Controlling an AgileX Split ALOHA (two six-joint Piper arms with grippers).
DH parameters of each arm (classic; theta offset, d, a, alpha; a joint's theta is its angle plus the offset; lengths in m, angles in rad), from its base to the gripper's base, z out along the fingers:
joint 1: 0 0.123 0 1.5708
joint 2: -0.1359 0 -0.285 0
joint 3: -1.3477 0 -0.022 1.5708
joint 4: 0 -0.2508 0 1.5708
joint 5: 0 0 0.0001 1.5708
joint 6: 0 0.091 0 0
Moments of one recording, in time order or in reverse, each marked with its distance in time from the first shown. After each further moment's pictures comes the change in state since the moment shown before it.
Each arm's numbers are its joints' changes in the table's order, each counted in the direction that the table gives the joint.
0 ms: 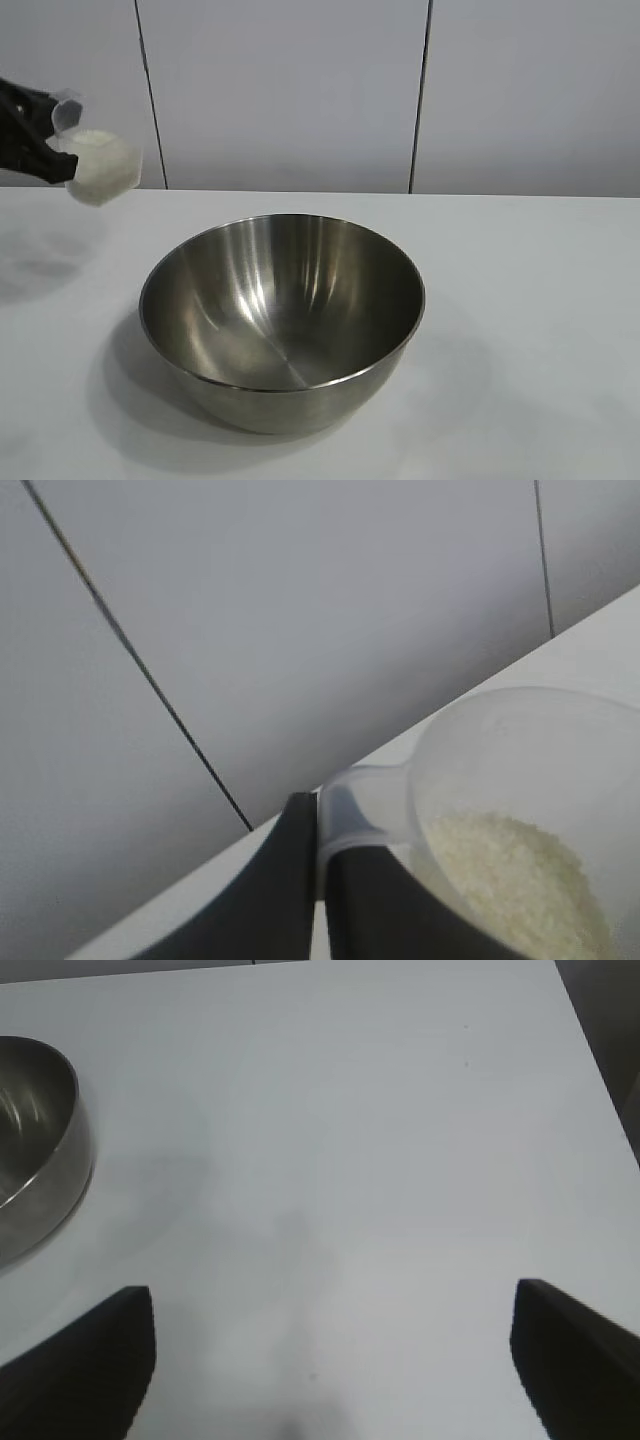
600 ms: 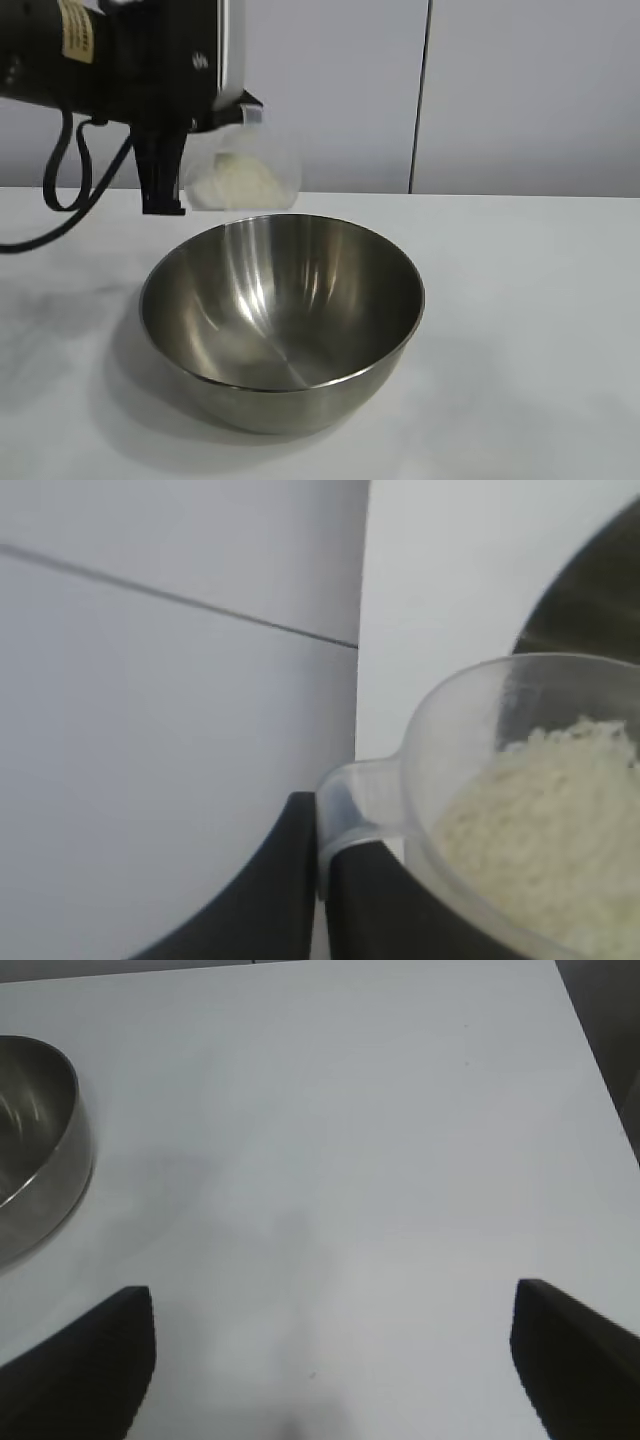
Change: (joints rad) left arm -0.213 -0.151 0.041 -0.007 0.027 0.931; right arm 0.000 0.000 0.000 0.000 -0.001 0.000
